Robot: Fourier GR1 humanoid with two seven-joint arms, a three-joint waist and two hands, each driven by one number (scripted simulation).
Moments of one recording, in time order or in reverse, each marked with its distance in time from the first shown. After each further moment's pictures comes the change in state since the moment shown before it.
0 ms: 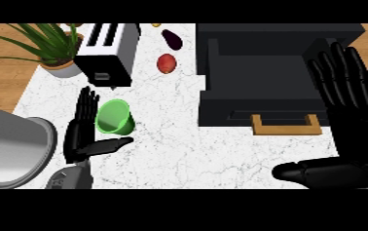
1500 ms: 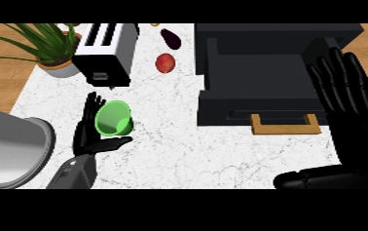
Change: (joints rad) left arm -0.262 0.075 0.101 0.658 0.050 -0.149 -0.343; right arm 0.026 0.008 0.008 -0.029 -0.013 0.024 0.011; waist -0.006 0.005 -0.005
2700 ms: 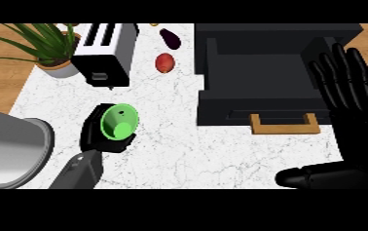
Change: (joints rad) left arm -0.070 -0.015 0.002 0.106 0.018 -0.118 -0.097; right arm -0.023 -0.008 -0.012 -0.001 -0.003 -0.009 0.030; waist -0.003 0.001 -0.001
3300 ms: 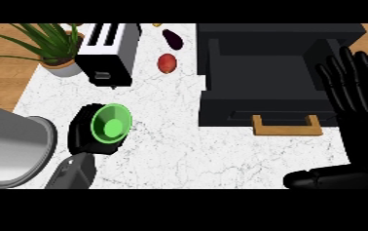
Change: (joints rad) left arm 0.106 0.003 -0.003 -0.232 0.043 0.028 -0.007; right arm 0.024 -0.015 -0.028 -0.005 -0.025 0.019 -0.008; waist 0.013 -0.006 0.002
